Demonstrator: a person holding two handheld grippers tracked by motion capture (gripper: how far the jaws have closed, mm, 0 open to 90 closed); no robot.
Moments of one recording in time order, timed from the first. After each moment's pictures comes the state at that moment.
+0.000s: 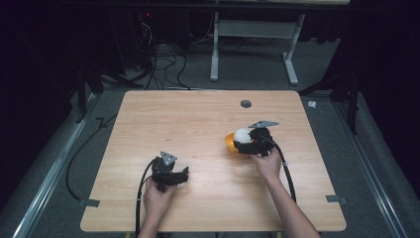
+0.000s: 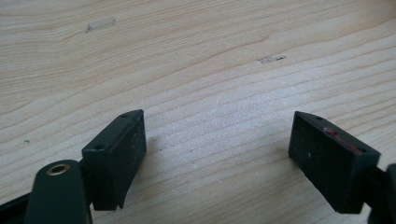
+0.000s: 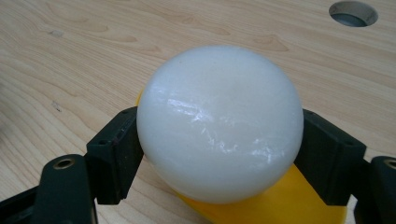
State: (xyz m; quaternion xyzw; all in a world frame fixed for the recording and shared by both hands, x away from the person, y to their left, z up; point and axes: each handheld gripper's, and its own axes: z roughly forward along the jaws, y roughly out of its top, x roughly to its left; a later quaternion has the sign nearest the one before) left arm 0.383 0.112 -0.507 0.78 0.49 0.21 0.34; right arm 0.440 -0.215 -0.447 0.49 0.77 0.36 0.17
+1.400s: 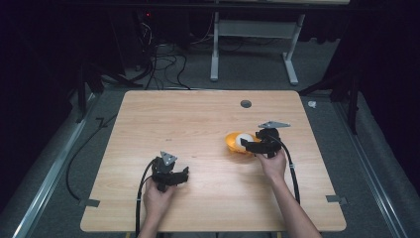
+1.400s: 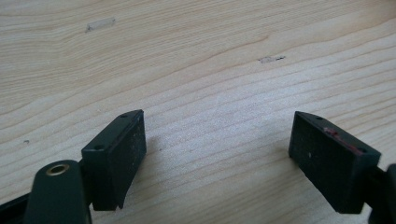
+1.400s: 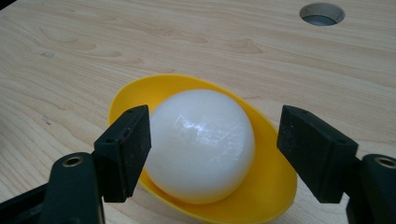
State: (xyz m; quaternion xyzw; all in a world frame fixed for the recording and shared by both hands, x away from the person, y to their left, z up) left arm 0.383 0.112 -0.507 0.78 0.49 0.21 0.34; right arm 0.437 -0.239 -0.449 0.51 0.74 0.39 0.18
